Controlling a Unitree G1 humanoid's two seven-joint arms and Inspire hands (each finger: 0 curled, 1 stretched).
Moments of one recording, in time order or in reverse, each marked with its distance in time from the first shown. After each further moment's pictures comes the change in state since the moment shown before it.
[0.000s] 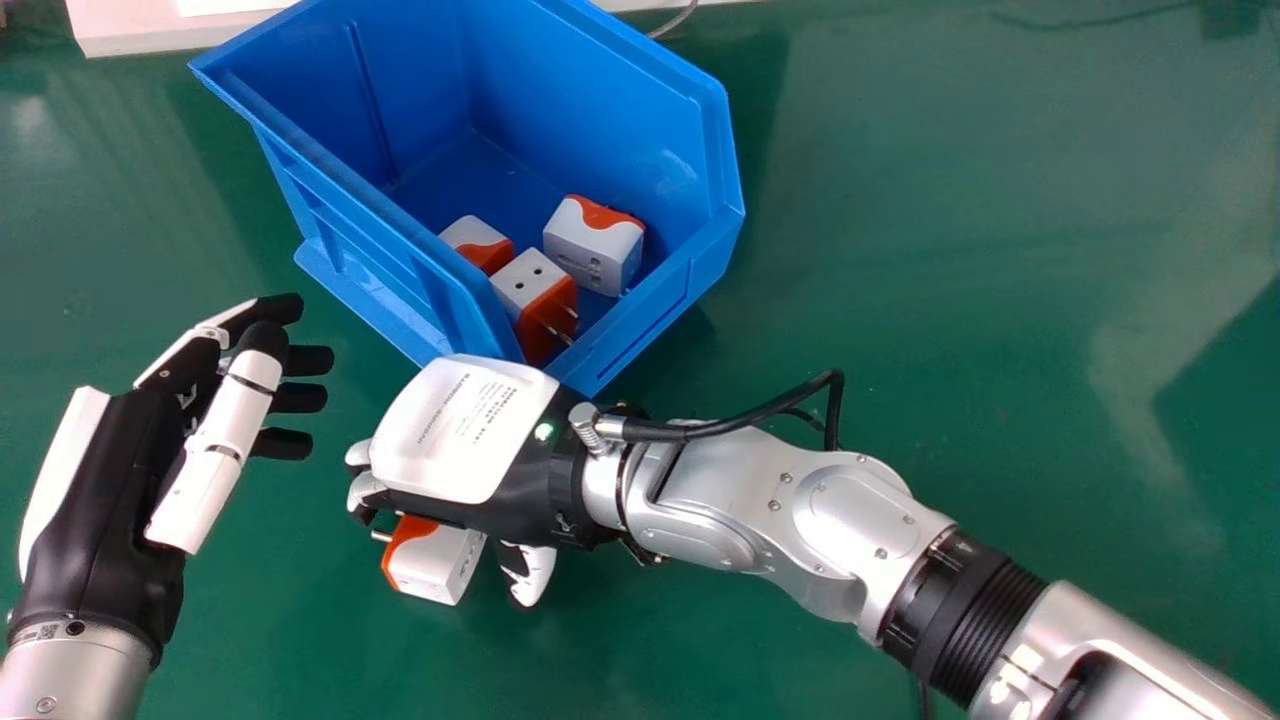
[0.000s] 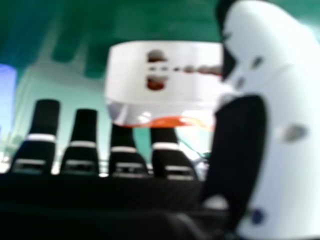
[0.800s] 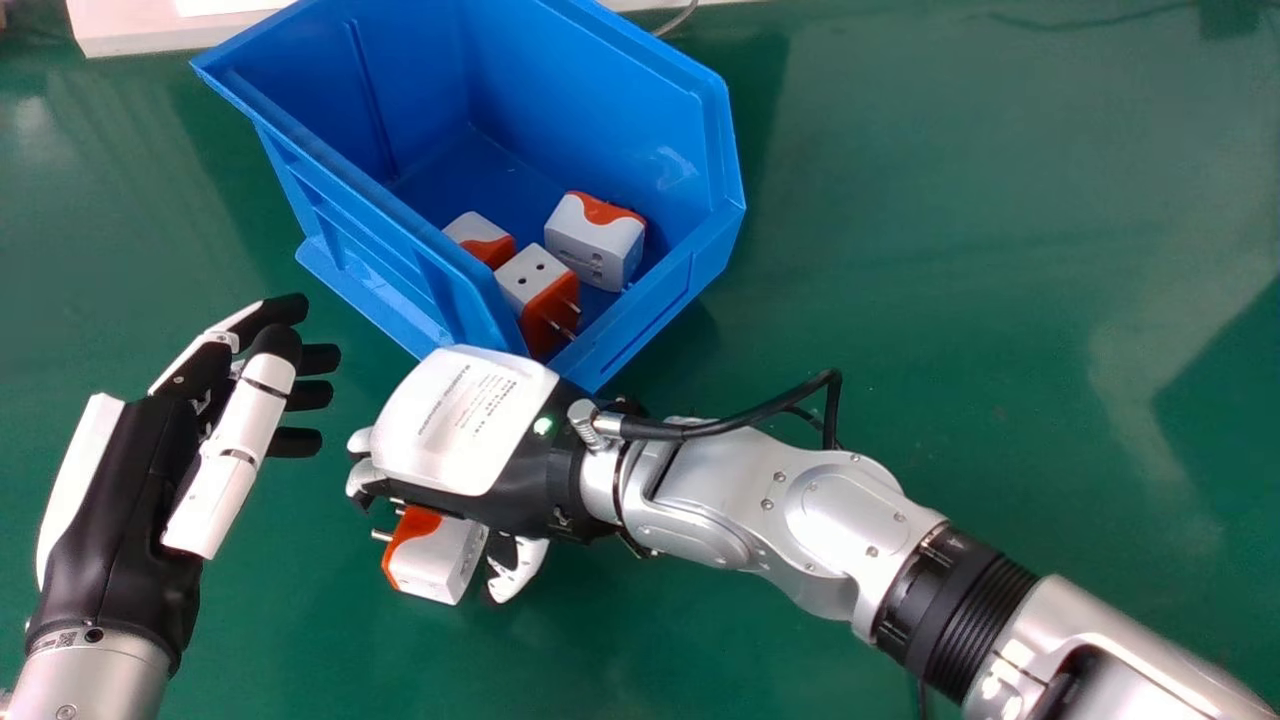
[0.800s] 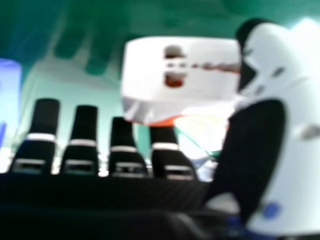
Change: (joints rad) left arm 0.017 -0.027 -0.023 -0.041 0.021 0.030 0.020; right arm -0.014 0.009 0.020 0.030 -0.004 0.032 -0.050
